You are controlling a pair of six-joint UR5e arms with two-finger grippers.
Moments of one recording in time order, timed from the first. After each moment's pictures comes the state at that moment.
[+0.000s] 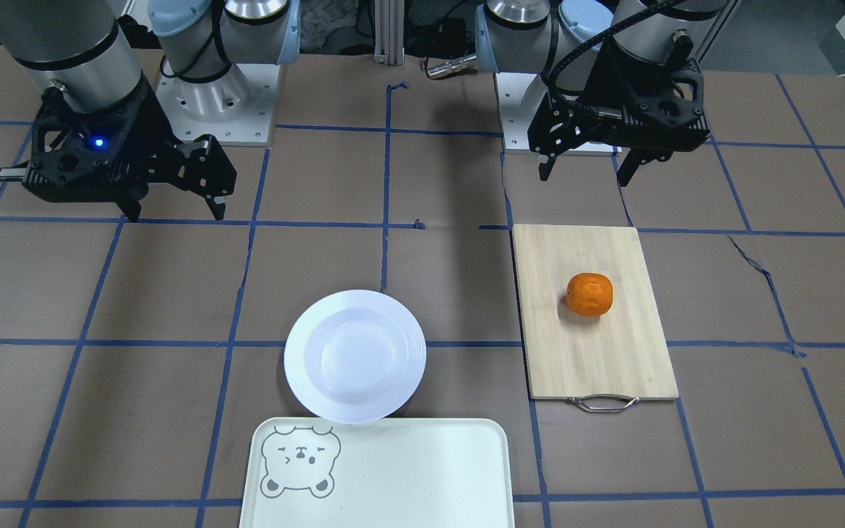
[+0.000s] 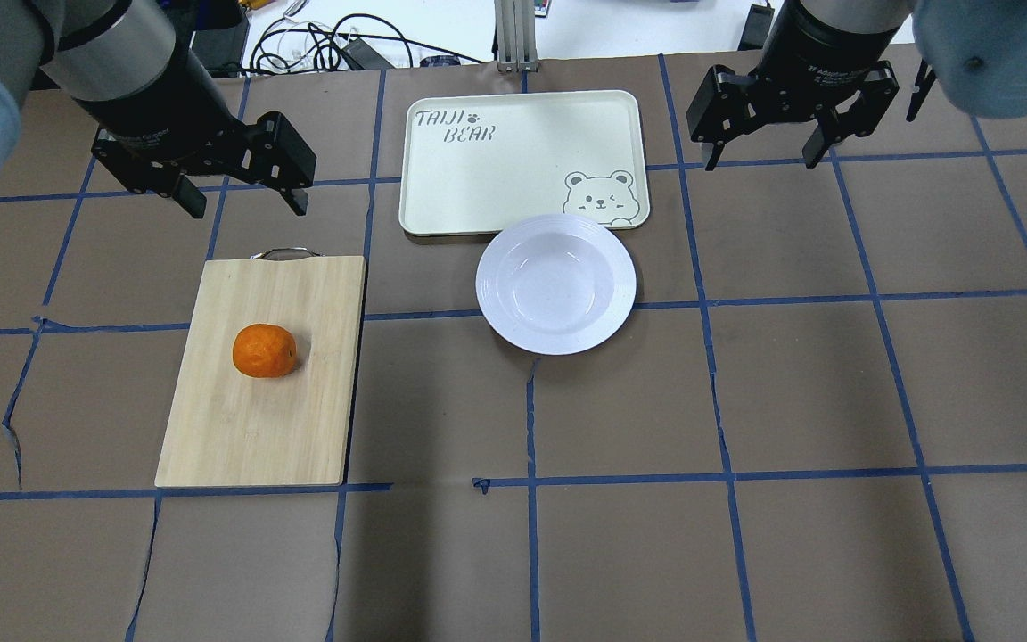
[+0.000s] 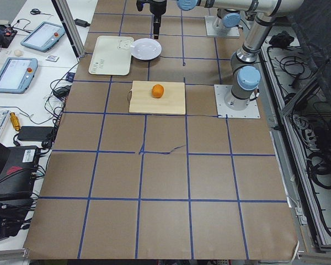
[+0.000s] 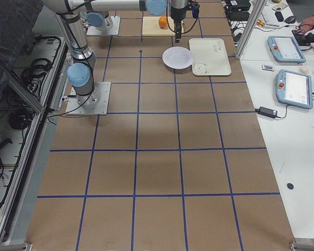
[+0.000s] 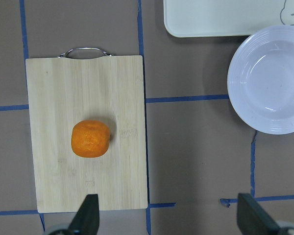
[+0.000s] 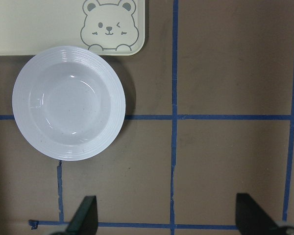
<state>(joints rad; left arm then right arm) -1.58 -1.54 -1.55 -1.58 1.54 0.02 1.59 -1.50 1.49 -1.61 -1.52 0.01</state>
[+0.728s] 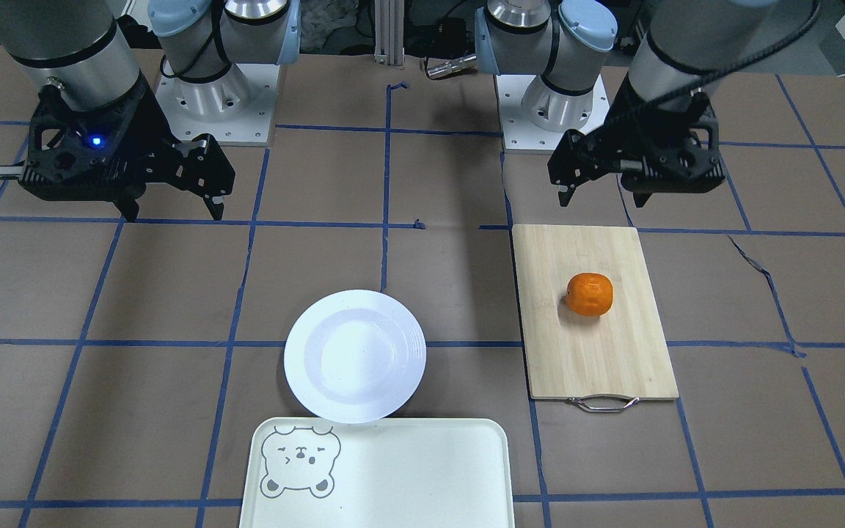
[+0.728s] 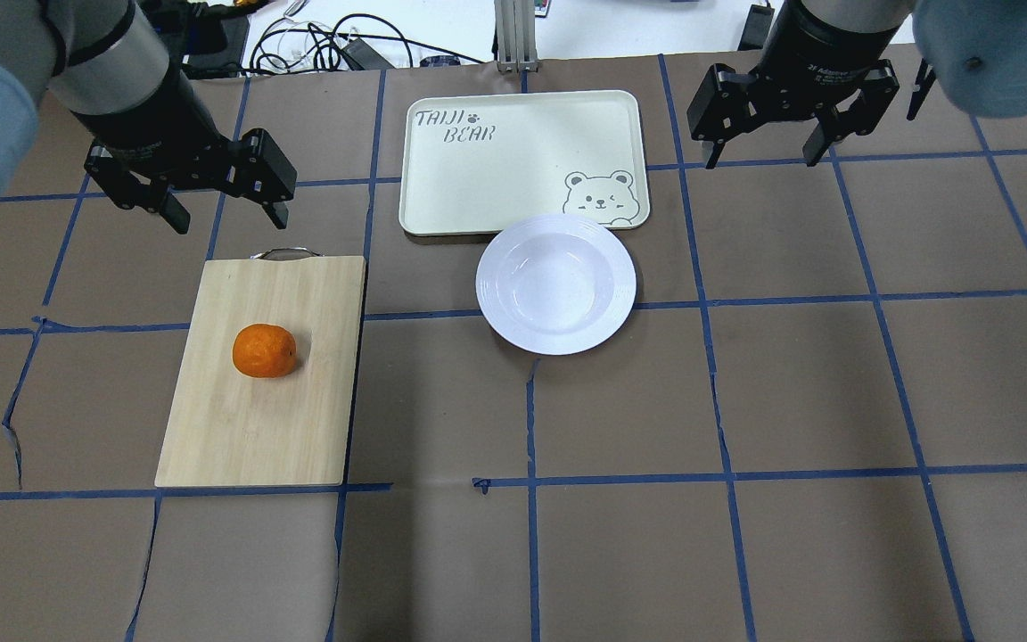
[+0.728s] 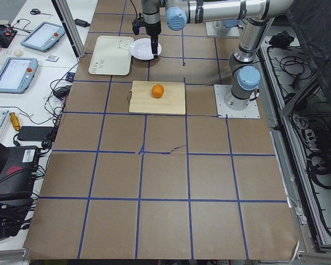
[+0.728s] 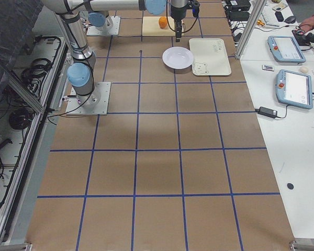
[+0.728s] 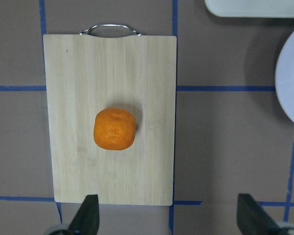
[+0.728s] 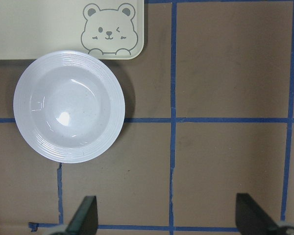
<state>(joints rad) -1.52 -1.66 -1.68 -1.51 1.69 0.02 1.58 -1.50 1.49 -1.61 -1.53 0.01</state>
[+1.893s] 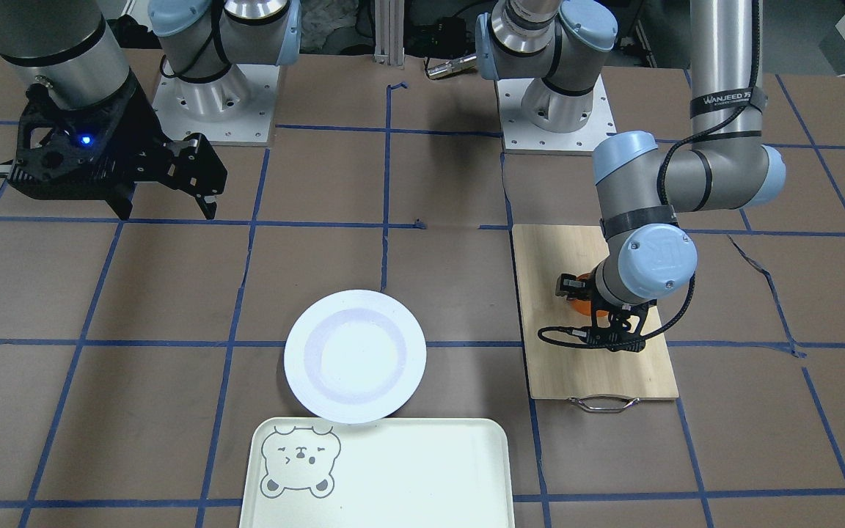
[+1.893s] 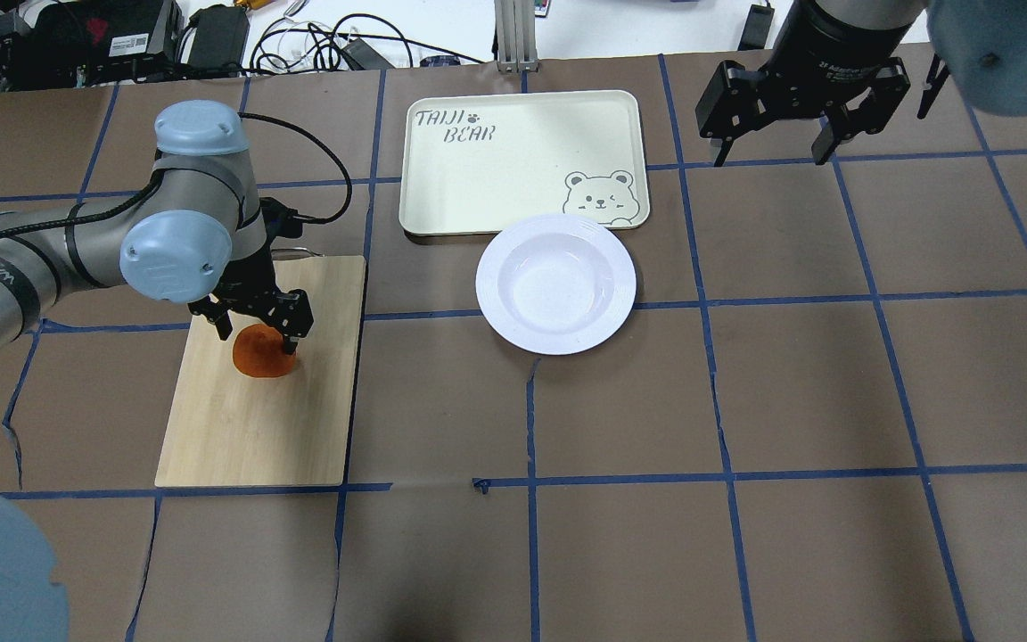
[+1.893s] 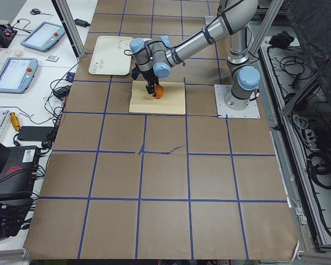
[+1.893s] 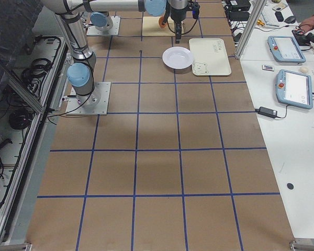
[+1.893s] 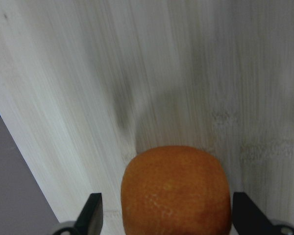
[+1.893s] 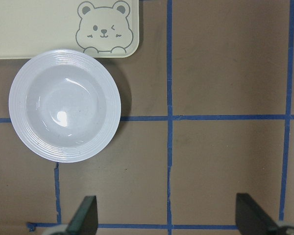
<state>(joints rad) -1.45 -1.94 -1.85 -1.22 1.77 0.30 1.57 -1.51 1.50 -1.61 -1.52 0.00</state>
